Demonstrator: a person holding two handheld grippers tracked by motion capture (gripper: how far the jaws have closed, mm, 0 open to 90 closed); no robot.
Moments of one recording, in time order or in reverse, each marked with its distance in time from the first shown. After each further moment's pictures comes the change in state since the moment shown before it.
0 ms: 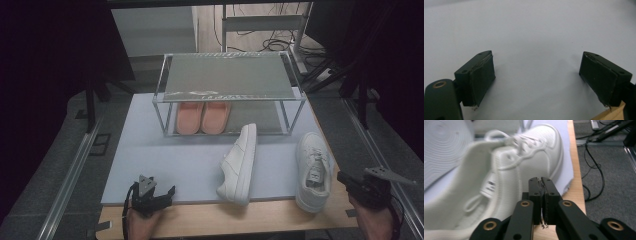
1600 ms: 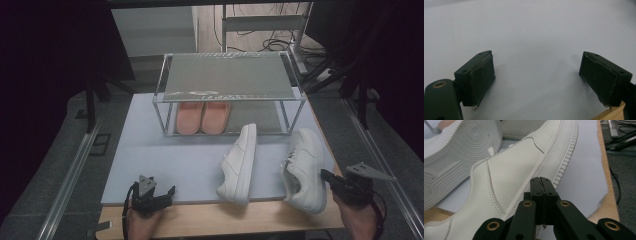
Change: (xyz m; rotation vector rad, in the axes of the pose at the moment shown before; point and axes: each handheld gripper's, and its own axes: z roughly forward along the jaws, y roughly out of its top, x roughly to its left) left arm 0.000 0.000 0.000 0.000 0.000 0.000; right arm 0.035 0.006 0.011 -0.008 0.075 -0.070
